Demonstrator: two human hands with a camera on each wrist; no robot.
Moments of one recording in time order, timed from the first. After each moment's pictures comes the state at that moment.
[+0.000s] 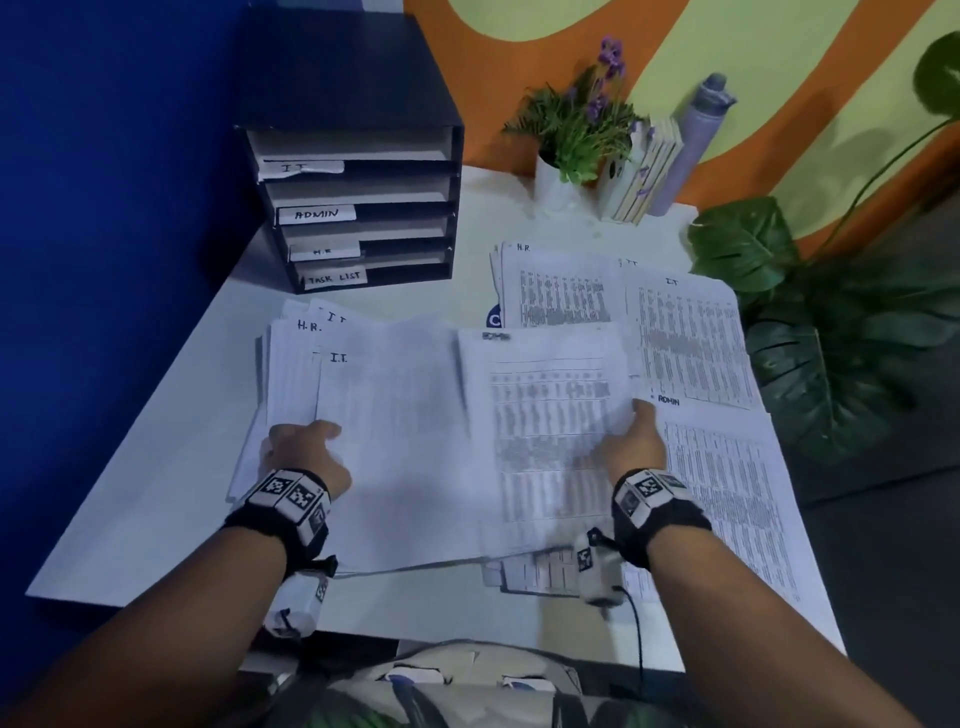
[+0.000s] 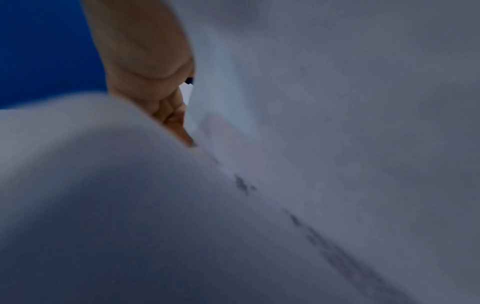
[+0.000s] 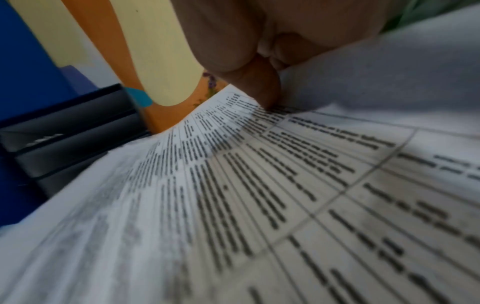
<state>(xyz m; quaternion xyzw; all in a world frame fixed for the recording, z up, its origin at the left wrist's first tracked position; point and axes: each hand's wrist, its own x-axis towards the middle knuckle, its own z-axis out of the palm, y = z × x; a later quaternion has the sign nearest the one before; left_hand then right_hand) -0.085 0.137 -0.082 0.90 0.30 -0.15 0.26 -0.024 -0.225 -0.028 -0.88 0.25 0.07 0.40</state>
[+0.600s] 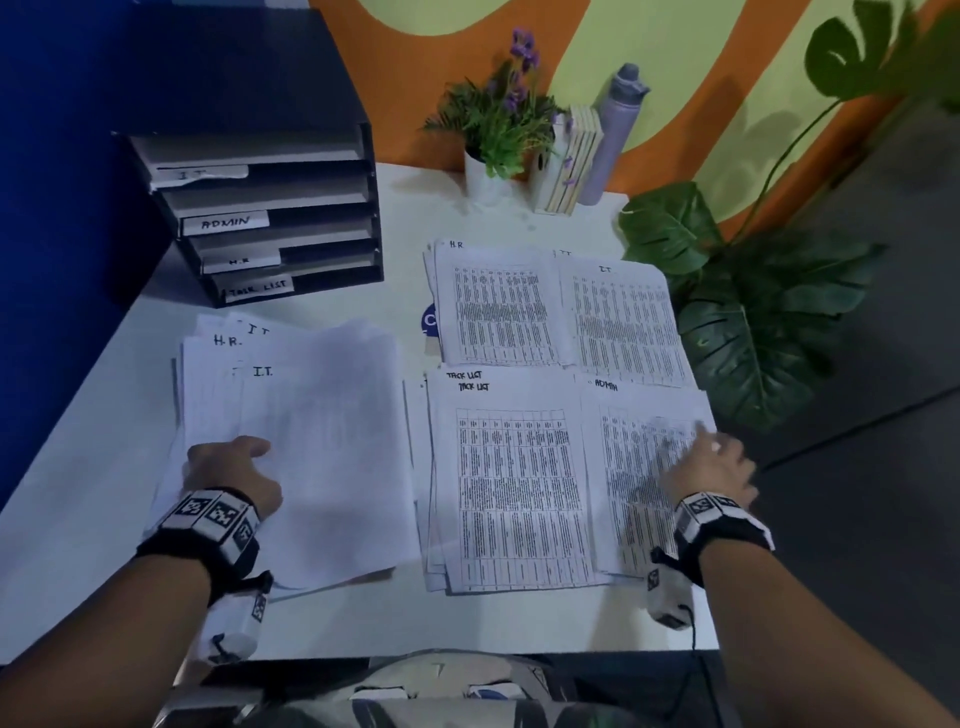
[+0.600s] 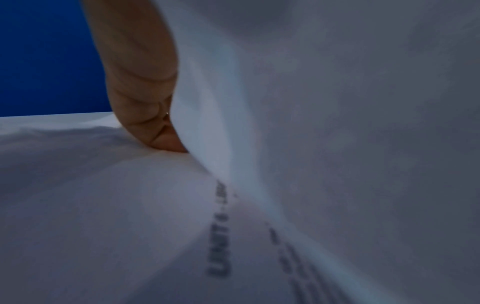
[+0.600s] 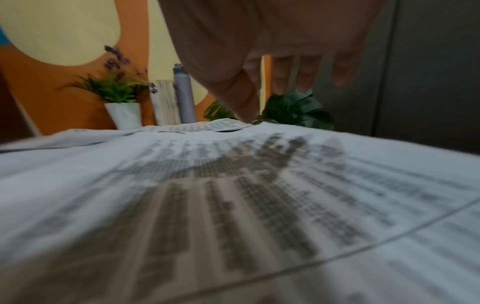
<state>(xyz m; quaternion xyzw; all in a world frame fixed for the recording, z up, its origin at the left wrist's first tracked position) -0.075 0.129 -0.077 0.90 0.34 -0.17 0.22 -0.048 -0.377 -0.033 -0.94 0.32 0.09 0.06</state>
